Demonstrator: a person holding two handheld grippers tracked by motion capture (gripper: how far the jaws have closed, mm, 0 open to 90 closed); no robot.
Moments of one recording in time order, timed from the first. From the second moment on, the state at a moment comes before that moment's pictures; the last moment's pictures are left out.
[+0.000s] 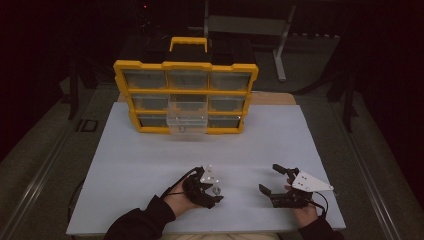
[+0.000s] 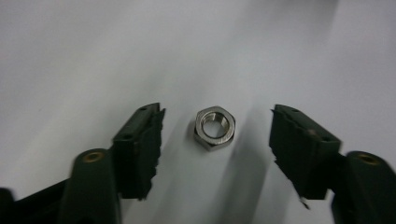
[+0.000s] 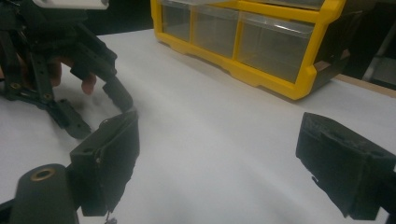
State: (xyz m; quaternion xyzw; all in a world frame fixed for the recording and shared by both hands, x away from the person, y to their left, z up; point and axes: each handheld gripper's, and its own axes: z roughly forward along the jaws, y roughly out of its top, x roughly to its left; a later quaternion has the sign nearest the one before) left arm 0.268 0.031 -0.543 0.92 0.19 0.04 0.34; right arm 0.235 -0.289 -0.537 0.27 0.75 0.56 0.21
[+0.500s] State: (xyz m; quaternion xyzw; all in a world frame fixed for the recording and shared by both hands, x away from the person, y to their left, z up) left arm 0.271 0.025 -0.545 0.92 0.17 0.04 0.34; right arm 0.235 -0.289 -0.537 0.27 0.75 0.56 0.20
